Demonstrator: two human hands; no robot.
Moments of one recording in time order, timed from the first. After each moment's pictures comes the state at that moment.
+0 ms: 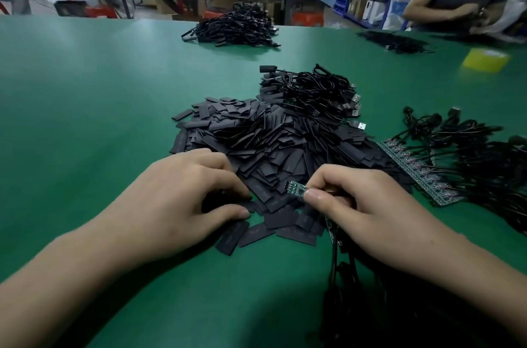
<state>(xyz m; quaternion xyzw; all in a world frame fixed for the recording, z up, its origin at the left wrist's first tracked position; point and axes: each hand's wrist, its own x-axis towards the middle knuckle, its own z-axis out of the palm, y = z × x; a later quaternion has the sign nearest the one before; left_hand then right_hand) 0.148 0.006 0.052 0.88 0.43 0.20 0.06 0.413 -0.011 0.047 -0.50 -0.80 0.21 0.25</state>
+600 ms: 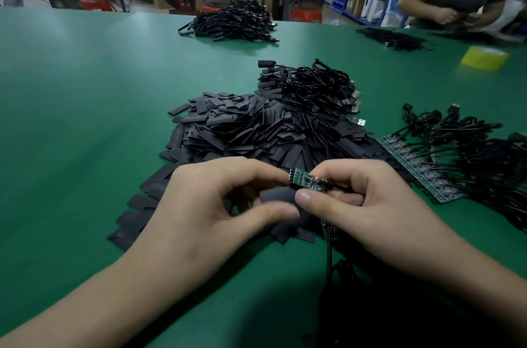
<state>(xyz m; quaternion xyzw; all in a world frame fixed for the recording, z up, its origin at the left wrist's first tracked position) 0.188 -0.018 0.043 0.78 0.38 0.43 0.23 0.401 -0.018 0.049 -0.45 -0.70 0.43 0.35</state>
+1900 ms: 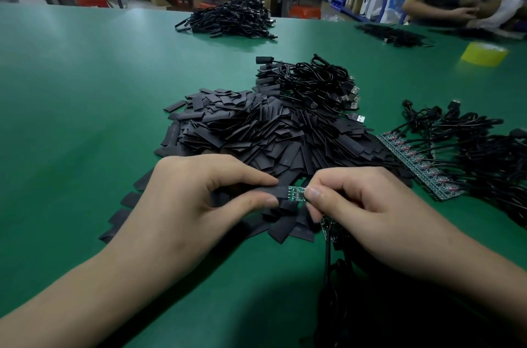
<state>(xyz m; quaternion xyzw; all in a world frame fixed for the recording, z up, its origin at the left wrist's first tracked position) 0.179 -0.014 0.048 0.80 0.42 0.39 0.16 0.408 -0.019 0.055 -0.50 -0.79 0.27 0.24</state>
